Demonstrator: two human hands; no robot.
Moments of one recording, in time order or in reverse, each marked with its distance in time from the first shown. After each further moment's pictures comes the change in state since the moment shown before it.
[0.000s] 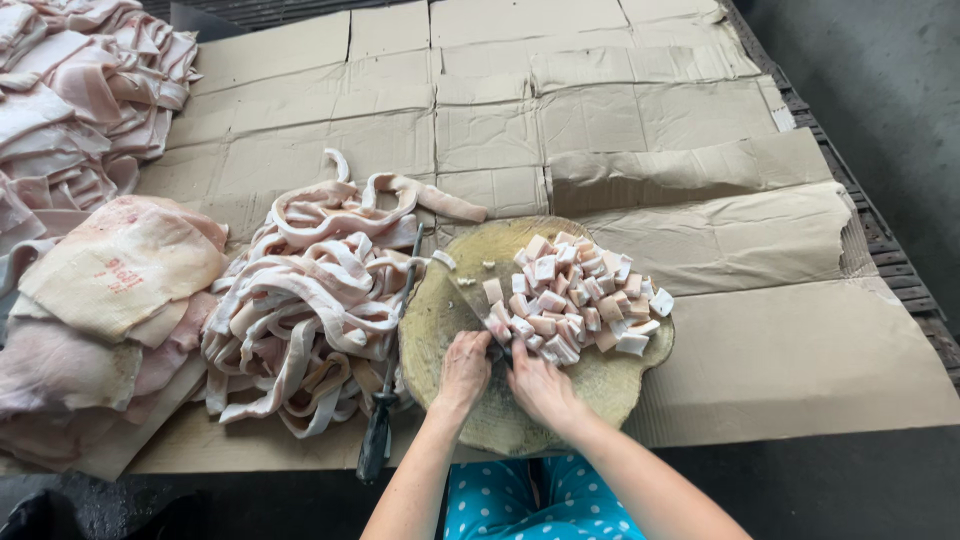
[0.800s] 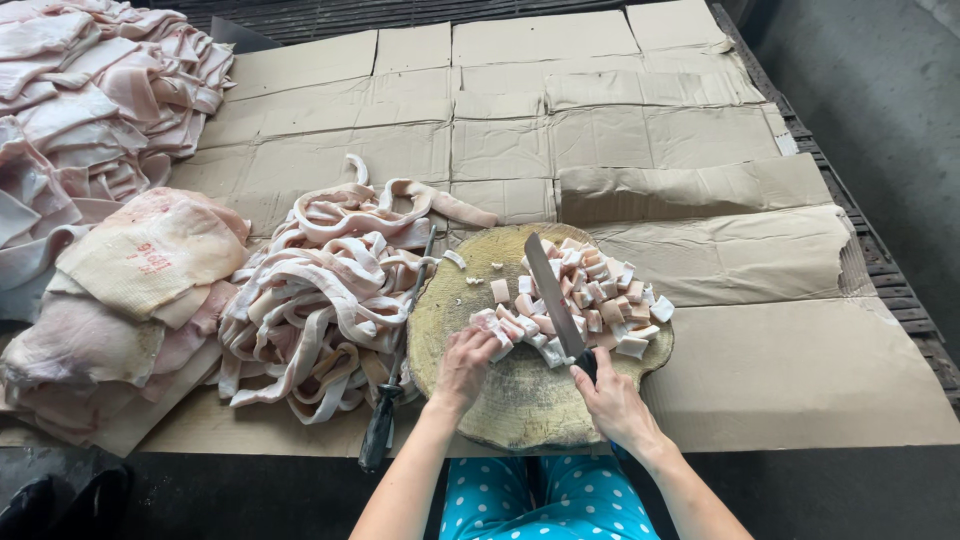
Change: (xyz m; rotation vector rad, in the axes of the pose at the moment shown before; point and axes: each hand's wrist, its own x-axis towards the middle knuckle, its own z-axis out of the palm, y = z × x) left_hand -0.018 -0.001 -0.010 0.277 0.069 0.244; right_hand -0.070 -0.007 -0.121 0.413 -0.040 0.400
